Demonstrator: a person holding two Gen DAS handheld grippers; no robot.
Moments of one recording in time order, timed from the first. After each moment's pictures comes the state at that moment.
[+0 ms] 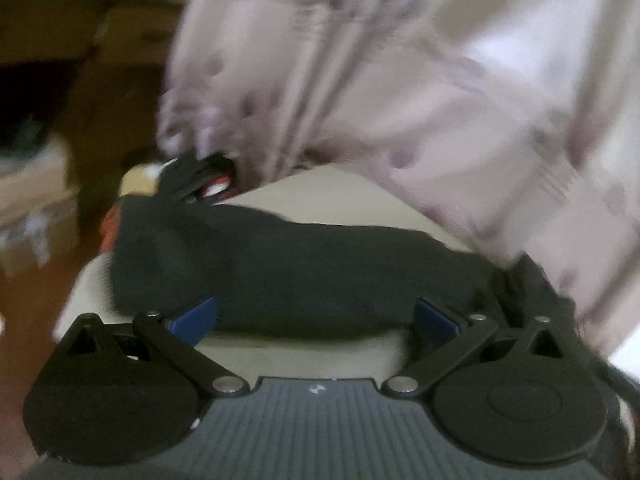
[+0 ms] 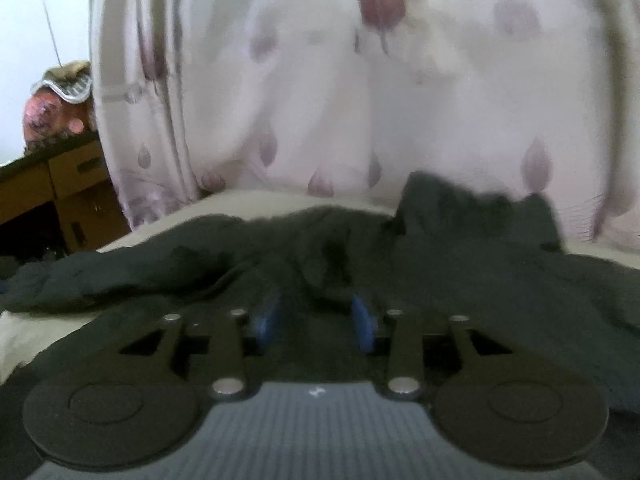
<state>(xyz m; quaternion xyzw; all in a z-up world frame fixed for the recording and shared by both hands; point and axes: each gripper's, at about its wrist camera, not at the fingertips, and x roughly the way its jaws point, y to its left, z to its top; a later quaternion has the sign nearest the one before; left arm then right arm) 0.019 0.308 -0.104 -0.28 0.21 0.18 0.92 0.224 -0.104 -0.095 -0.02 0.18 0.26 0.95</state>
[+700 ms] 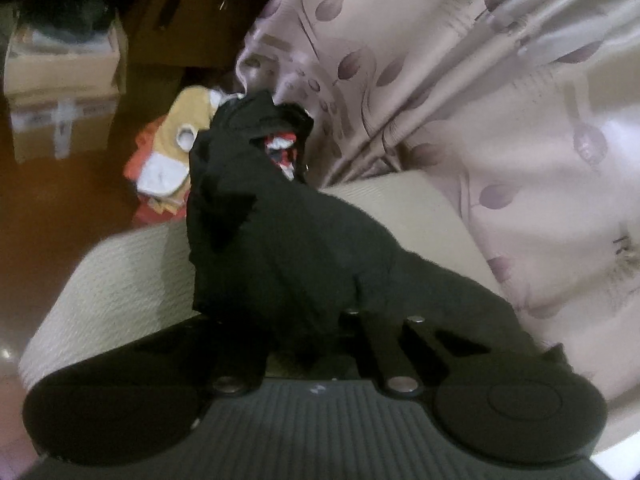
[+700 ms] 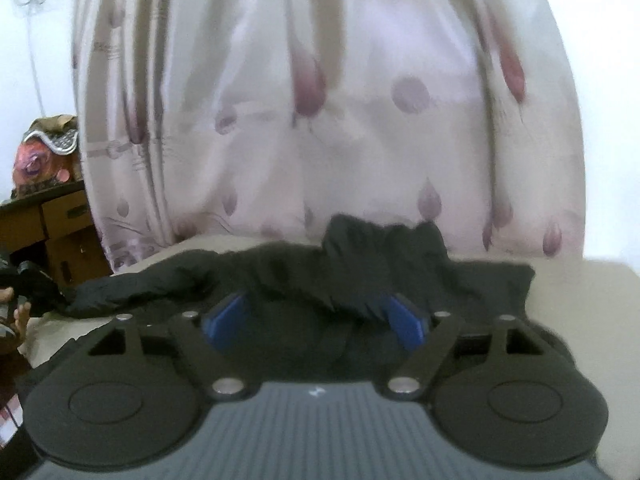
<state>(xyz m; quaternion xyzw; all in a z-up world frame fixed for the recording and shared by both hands) 0.081 0.402 -0.141 -0.41 0.22 0.23 0.85 0.122 -0.196 -0.077 0.04 0.15 0.20 0.97</state>
